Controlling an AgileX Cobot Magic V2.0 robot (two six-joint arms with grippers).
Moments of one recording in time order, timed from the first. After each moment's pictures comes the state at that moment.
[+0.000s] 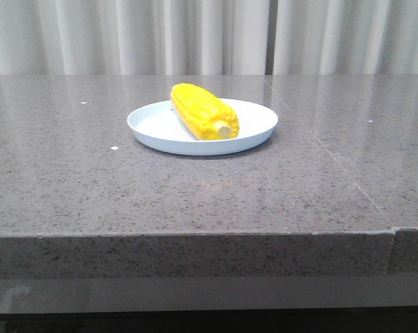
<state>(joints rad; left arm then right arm) -0.01 0.00 0.01 -0.01 0.02 0.00 0.53 0.56 -0.82 -0.05 0.90 0.14</state>
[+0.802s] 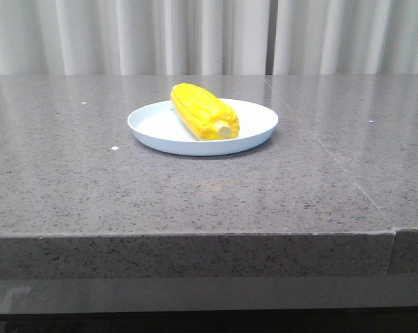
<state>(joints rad) -0.01 0.00 0.01 -0.01 0.02 0.00 0.26 0.29 -0.53 -0.04 0.61 0.14</state>
